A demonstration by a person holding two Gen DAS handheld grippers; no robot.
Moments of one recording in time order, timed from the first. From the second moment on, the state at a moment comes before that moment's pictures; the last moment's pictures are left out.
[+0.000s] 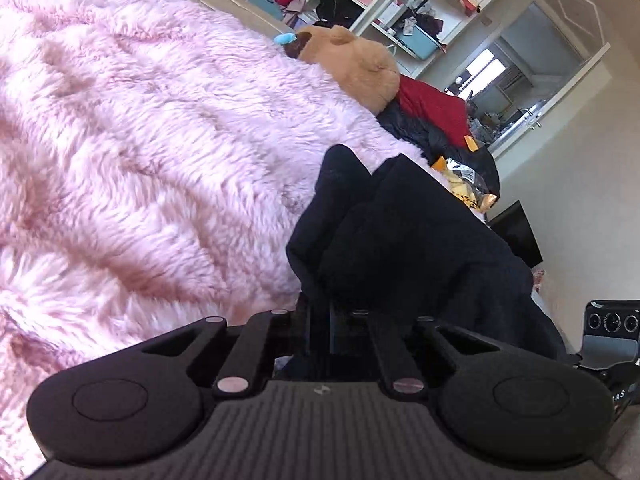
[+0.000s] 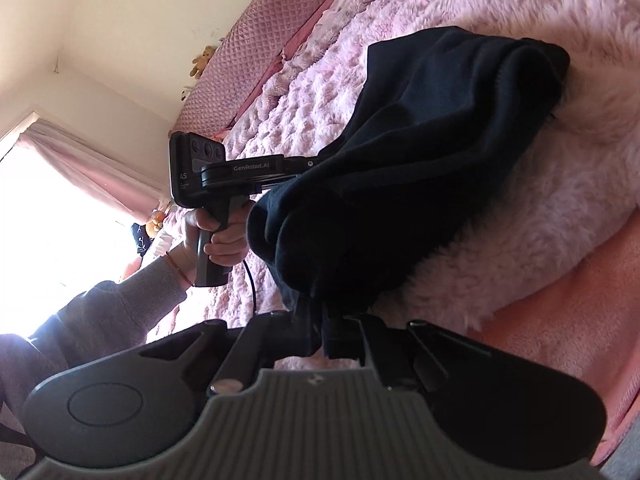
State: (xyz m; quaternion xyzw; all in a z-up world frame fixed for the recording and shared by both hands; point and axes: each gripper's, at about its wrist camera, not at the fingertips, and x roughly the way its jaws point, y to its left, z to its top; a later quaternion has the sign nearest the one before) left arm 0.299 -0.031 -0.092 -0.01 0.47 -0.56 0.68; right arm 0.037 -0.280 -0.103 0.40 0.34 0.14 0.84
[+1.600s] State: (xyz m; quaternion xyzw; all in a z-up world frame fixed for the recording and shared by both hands) left arm 0.076 -0.056 -0.051 -0.15 0.41 -0.13 0.89; right arm 0.060 -0.324 -0.063 0.13 0.33 0.04 0.93
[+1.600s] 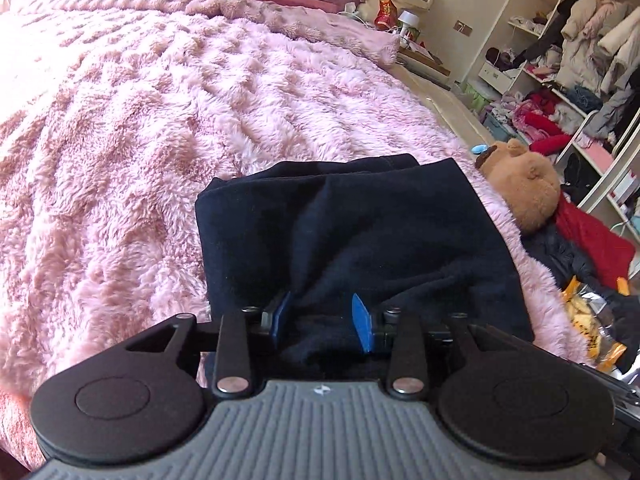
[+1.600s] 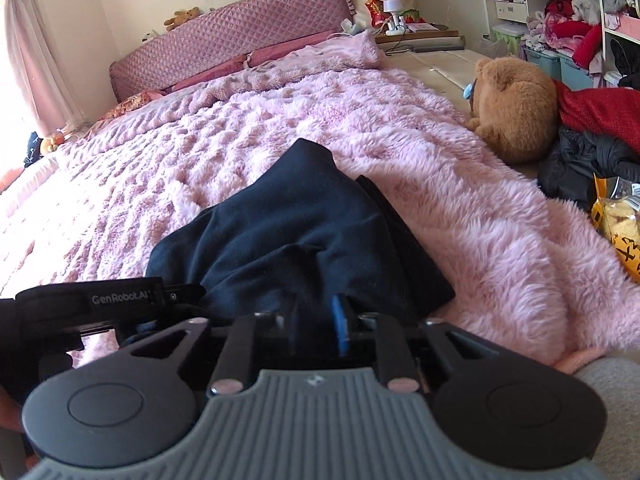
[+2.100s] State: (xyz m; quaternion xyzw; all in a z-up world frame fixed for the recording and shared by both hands) left arm 0.137 0.047 -0.130 -0.39 0.49 -0.27 0.73; right arm 0.160 -0.436 -0.090 0.21 0.44 0.20 0.85
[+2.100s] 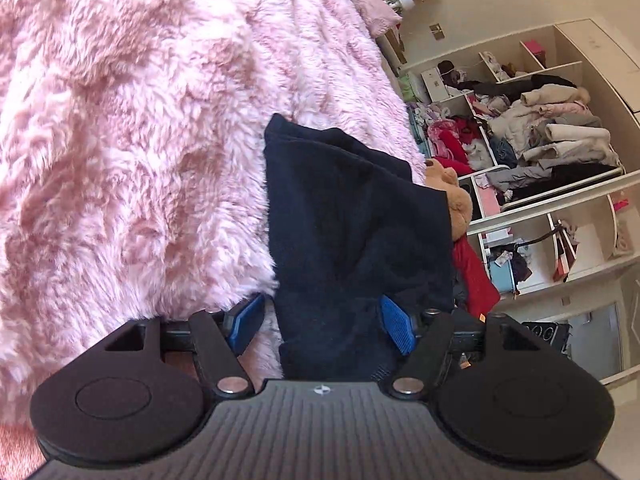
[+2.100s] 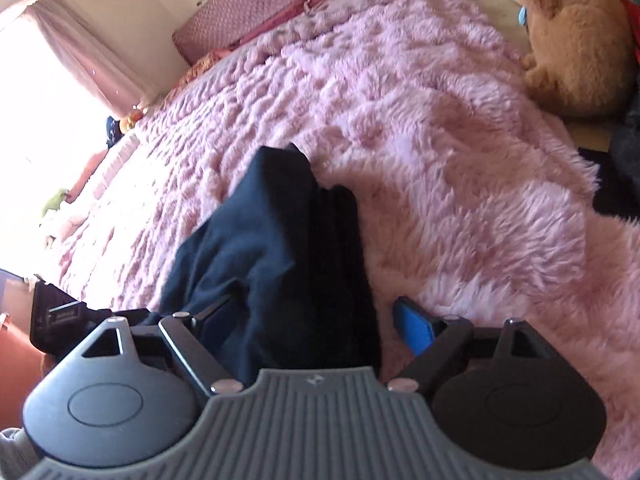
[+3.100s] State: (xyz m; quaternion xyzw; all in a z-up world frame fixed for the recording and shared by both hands) left arm 0.268 0.266 -0.009 -0.28 0.52 -0.30 0.75; right arm 0.219 -0.152 -0.054 0.38 0.33 0.39 0.77
